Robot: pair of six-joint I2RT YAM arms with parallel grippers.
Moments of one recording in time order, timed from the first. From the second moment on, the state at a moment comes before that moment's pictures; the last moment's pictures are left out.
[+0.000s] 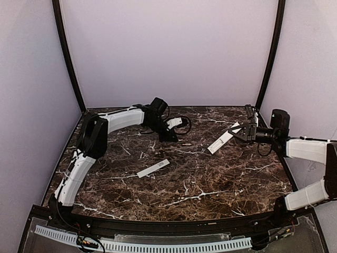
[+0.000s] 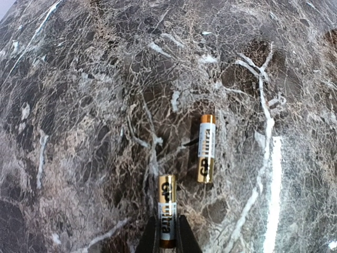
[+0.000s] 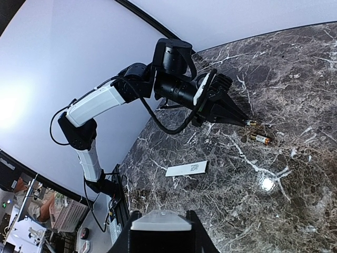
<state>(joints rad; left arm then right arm) -0.62 2.58 2.23 -0.68 0.50 0.69 0.09 1.27 0.57 0.39 -1.12 0.61</state>
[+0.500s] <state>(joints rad) -0.61 2.19 1.71 -0.65 0.46 0.58 0.09 1.24 0.57 0.40 -1.13 0.61</state>
